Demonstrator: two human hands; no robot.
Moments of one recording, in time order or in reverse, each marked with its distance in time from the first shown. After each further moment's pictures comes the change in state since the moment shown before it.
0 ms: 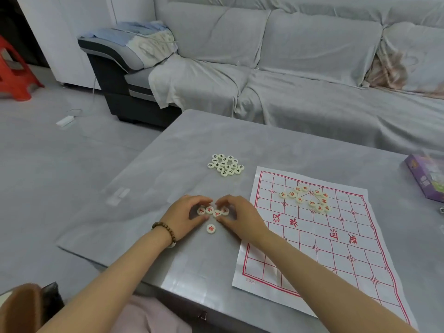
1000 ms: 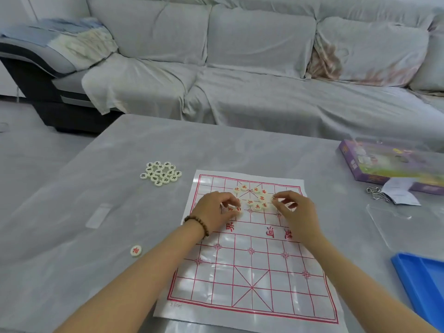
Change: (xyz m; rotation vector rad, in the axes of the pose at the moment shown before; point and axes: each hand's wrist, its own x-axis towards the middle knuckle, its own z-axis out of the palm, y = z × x) left_hand 0.097 0.148 0.123 -0.090 -0.177 0.068; right_hand -0.095 0.154 -0.153 0.096 0.546 0.392
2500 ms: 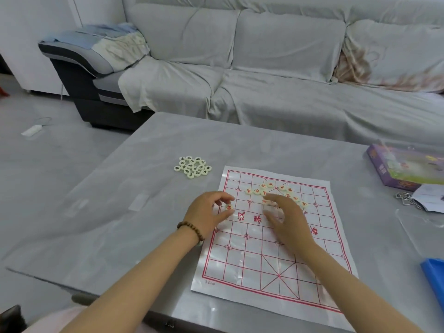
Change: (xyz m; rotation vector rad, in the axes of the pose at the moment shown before) left_hand -0.066 -0.033 -0.043 -0.048 0.190 -0.035; right_hand -0.041 -0.047 0.050 -0.166 -0.203 -0.153
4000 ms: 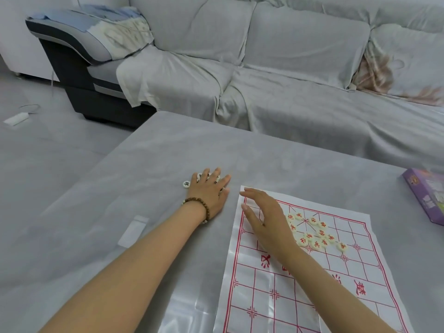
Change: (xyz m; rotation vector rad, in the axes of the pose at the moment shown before) left_hand 0.140 -0.080 -0.017 0.759 -0.152 -0.044; right_hand 0.093 -0.054 0.067 0.019 -0.043 -0.188
